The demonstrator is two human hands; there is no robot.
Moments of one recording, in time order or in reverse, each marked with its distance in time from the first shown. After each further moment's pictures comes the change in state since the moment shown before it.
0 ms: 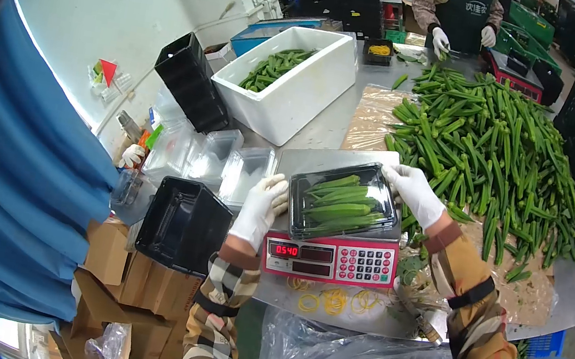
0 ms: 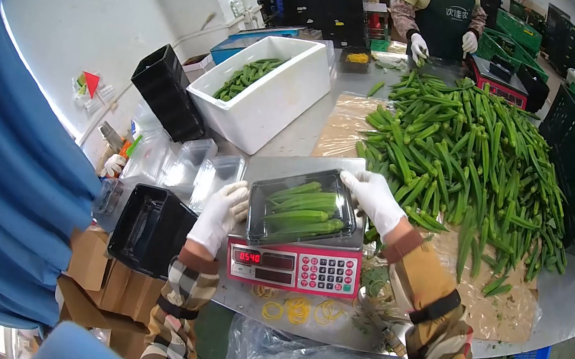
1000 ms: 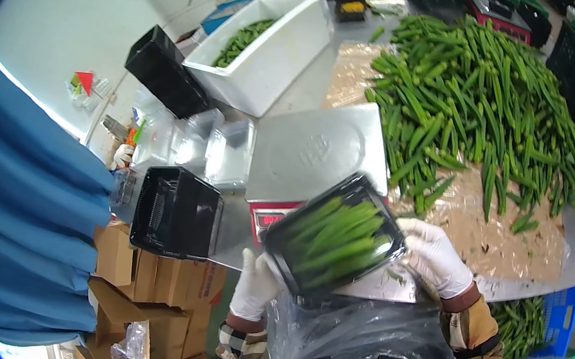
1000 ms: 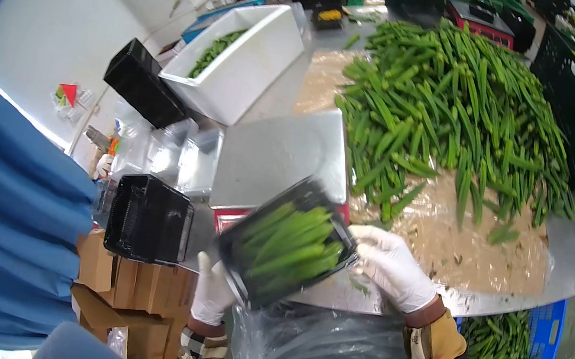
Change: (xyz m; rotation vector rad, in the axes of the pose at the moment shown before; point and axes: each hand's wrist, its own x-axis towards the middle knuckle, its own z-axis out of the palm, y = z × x) left_hand -0.178 -0.102 -0.037 -0.425 -0.427 -0.263; right_hand -0.200 0.061 -0.017 0.756 -0.319 0.022
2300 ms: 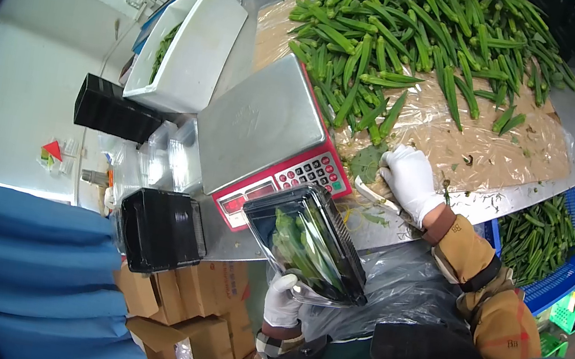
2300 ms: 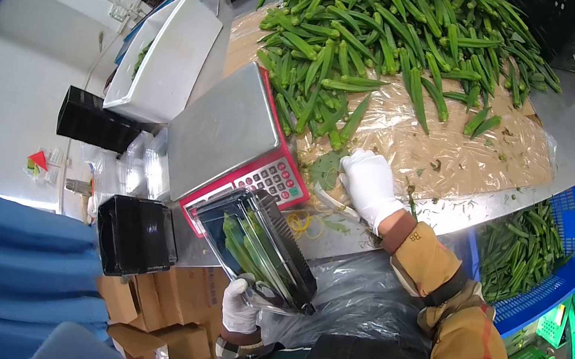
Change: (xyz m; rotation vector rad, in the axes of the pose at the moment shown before) left_hand -0.046 -0.092 0.021 -0.039 0.415 -0.077; right_hand 0.003 0.052 -0.080 -1.803 0.560 -0.319
